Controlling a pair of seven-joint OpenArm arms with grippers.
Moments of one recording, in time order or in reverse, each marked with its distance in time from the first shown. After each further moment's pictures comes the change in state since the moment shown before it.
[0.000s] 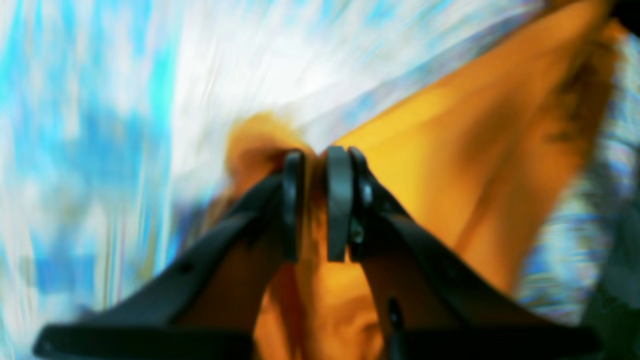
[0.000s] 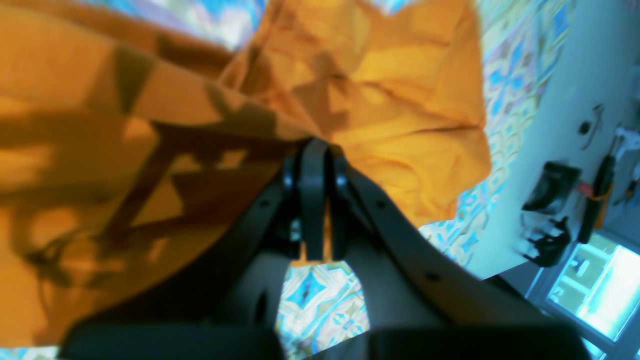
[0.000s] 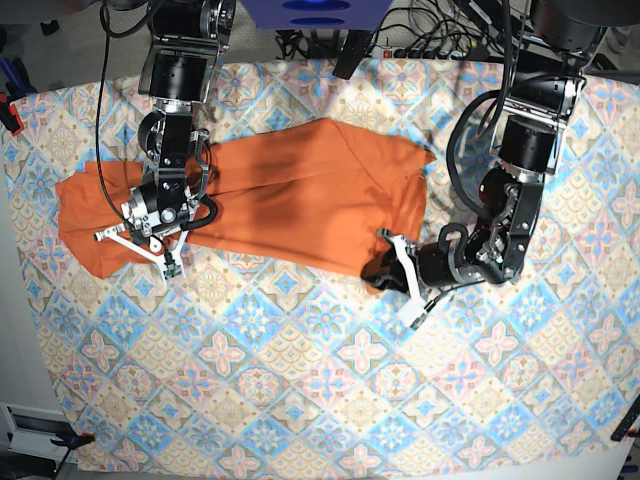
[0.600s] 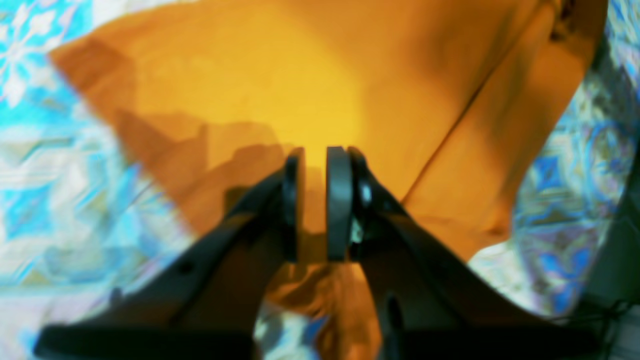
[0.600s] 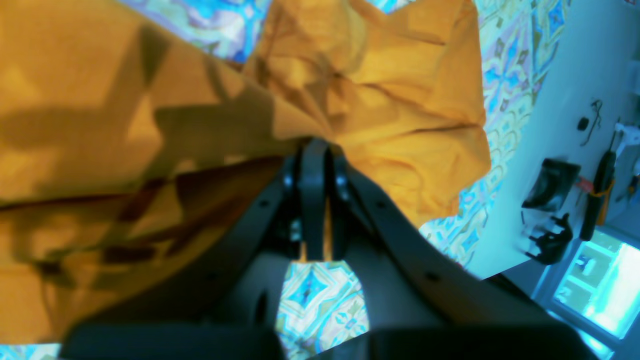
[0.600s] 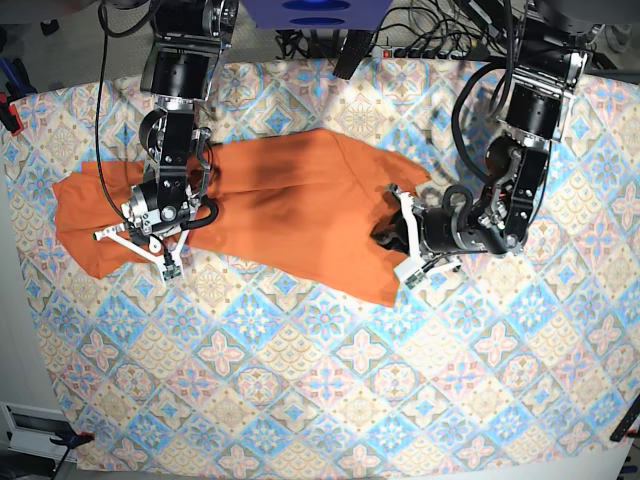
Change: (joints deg) left arm 7.5 -3.7 0.3 9.8 5.6 0.2 4.5; right arm -1.0 -1.1 1.5 2.9 -0.1 -0.2 0.7
